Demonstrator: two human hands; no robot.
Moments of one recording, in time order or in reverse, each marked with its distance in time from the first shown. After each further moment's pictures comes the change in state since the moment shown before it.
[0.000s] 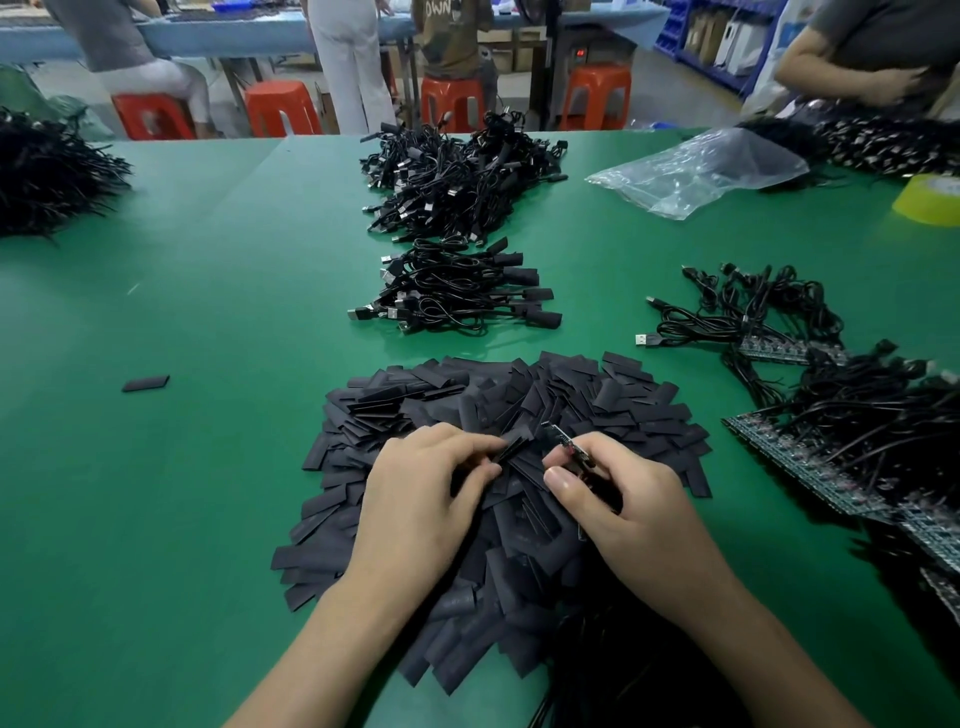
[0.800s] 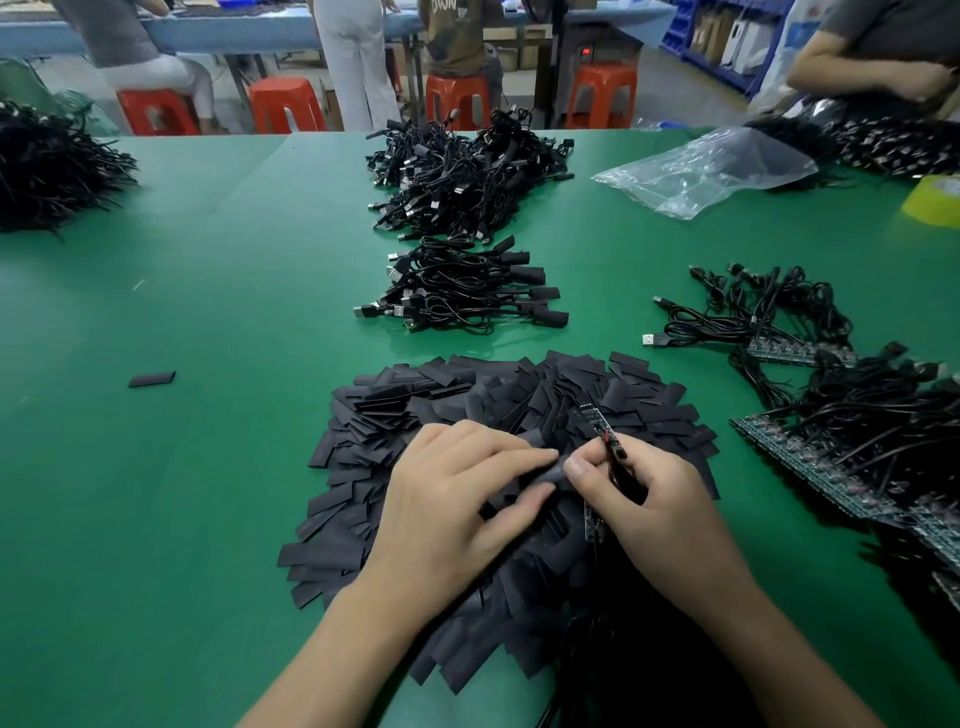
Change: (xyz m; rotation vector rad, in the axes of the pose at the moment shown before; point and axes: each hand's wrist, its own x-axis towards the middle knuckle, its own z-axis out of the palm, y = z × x) left_hand -0.005 0.001 0.005 -0.033 0.193 0.466; right_hand 0.003 -0.003 -0.004 0.108 0.056 0.027
